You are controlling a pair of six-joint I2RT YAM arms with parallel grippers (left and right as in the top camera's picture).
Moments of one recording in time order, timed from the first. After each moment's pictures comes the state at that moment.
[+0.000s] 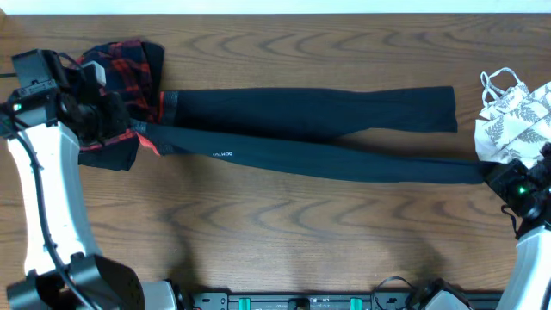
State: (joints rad) left arm 0.36 1.57 1.48 -1.09 0.29 -0.02; right arm -0.69 1.12 0.79 -0.58 -0.38 0.22
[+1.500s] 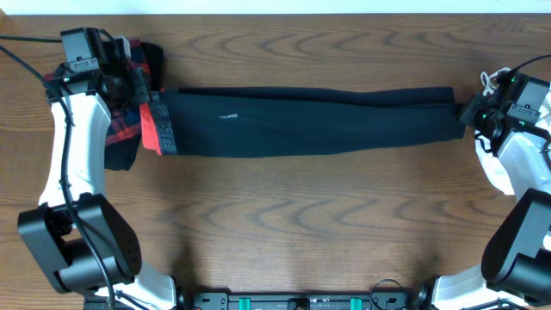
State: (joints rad) left arm 0.23 1.77 1.48 -0.73 0.16 -0.02; right arm -0.36 1.72 1.08 -0.21 -0.13 0.22
